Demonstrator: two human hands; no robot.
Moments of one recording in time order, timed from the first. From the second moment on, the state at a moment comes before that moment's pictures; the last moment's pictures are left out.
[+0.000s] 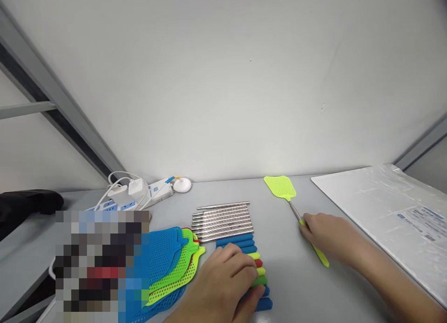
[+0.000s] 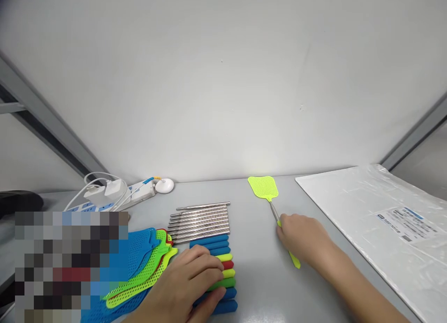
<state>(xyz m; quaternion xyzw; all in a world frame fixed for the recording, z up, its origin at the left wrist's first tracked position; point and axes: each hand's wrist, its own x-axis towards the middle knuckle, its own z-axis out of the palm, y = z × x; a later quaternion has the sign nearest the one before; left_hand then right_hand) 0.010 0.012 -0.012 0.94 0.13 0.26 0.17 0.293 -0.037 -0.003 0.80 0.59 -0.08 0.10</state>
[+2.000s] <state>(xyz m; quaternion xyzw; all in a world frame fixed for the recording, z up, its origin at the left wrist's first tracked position) 0.006 -0.012 0.003 0.99 0.09 0.09 -0.01 0.238 -0.025 0.018 0.51 0.53 -0.15 -0.66</state>
